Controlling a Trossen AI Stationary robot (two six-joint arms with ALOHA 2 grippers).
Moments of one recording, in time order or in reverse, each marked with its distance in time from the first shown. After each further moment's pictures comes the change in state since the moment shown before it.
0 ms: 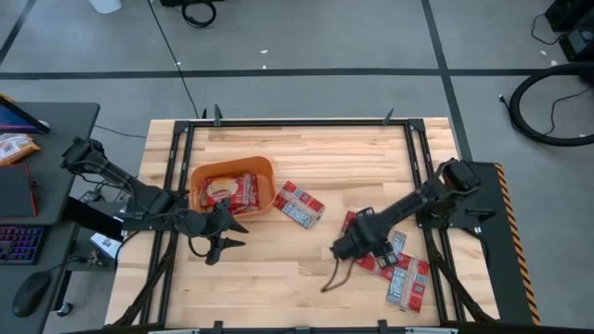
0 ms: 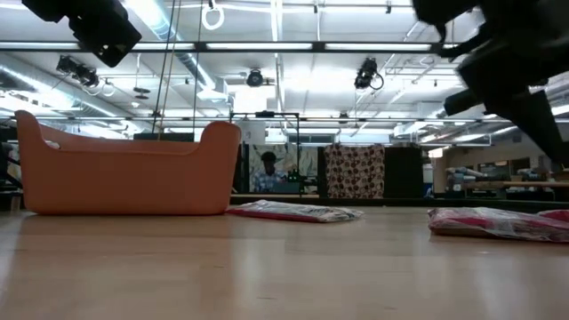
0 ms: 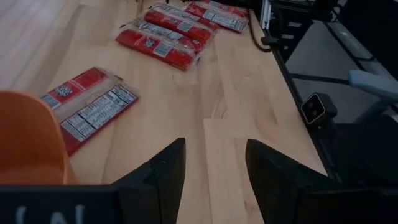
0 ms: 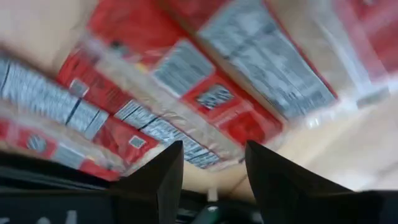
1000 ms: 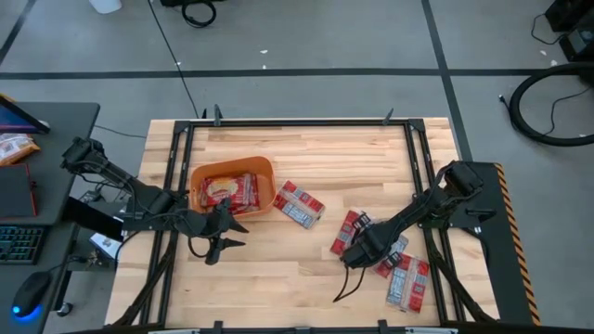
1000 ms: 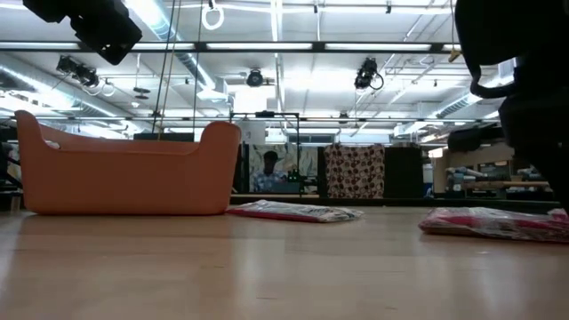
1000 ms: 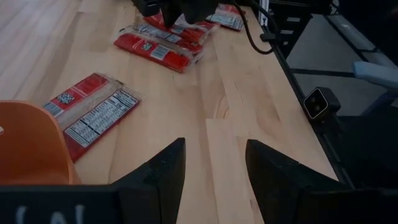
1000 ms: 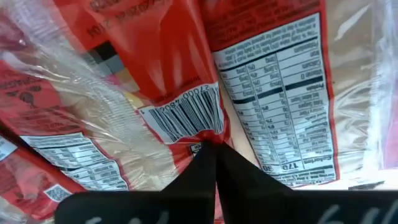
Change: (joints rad) left arm 0.000 0.000 0.000 0.000 0.001 0.052; right arm 0.078 -0.004 -0.228 0.322 0.165 -0.190
